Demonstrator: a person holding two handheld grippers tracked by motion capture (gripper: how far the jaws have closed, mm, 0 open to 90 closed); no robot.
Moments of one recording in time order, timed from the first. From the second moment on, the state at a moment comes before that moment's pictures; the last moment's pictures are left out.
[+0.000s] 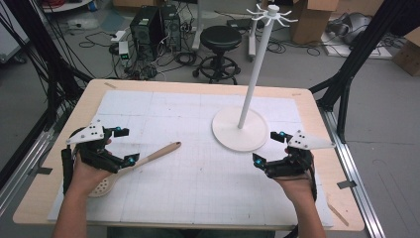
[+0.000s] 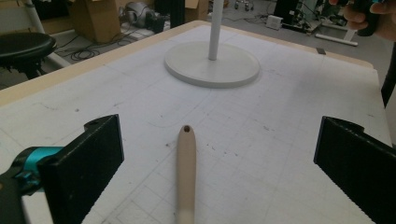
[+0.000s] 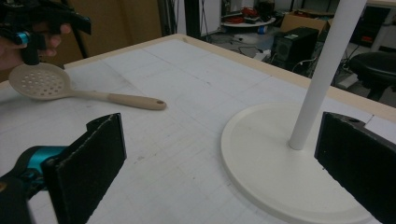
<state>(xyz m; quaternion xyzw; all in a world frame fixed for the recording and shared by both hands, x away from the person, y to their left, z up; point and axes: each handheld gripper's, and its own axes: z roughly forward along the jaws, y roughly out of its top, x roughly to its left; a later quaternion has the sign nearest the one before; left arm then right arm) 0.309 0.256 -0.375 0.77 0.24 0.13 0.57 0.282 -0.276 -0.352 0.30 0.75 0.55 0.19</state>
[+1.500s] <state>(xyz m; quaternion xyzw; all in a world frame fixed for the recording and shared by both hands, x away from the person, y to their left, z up) 0.339 0.220 -0.389 0.84 0.27 0.11 0.45 0.284 -0.279 -0.357 0.30 0.76 0.54 0.19</state>
